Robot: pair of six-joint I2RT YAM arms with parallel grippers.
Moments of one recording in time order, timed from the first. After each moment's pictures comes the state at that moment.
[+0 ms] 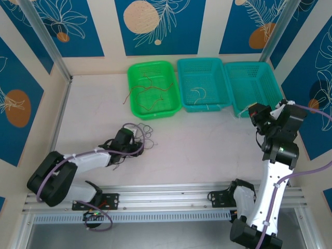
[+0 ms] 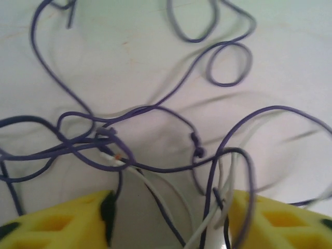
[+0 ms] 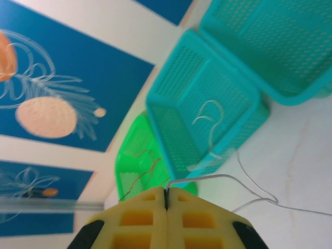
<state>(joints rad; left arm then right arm) -0.58 1.31 0.44 0.01 -0.02 -0.35 -0.39 0.78 1.10 -0.74 -0.51 0.86</state>
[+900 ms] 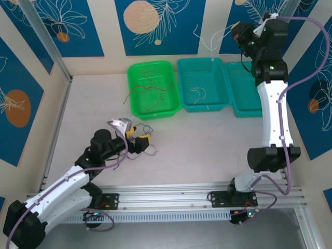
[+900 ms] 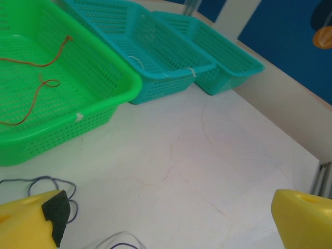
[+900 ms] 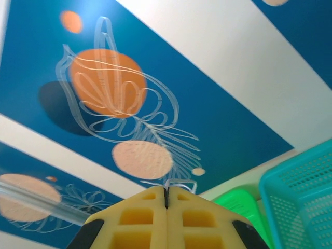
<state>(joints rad) -0.57 0.78 0.43 0.10 0.26 -0.34 0.00 1.67 2.07 -0.49 -0.27 0.87</state>
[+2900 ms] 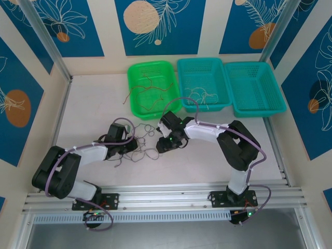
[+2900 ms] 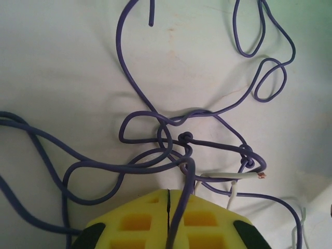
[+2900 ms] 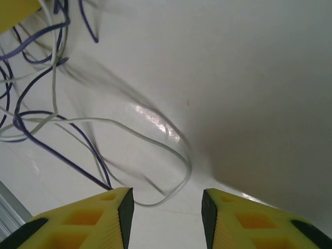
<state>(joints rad) -0.39 1.42 0.48 0.02 0.26 -0.63 0.77 1.82 1.13 -0.56 -0.38 0.31</state>
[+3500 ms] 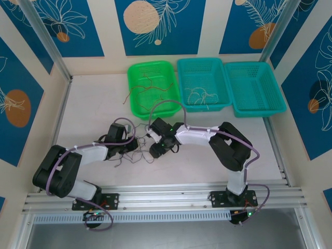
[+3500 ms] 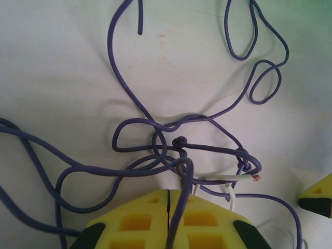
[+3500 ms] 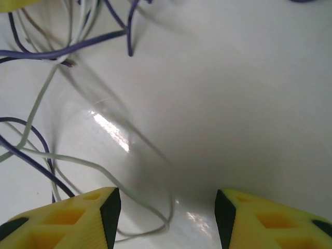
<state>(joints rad) -0.39 1.43 0.47 0.06 0.27 -0.60 0.90 1.89 1.17 -0.50 -0.16 0.17</state>
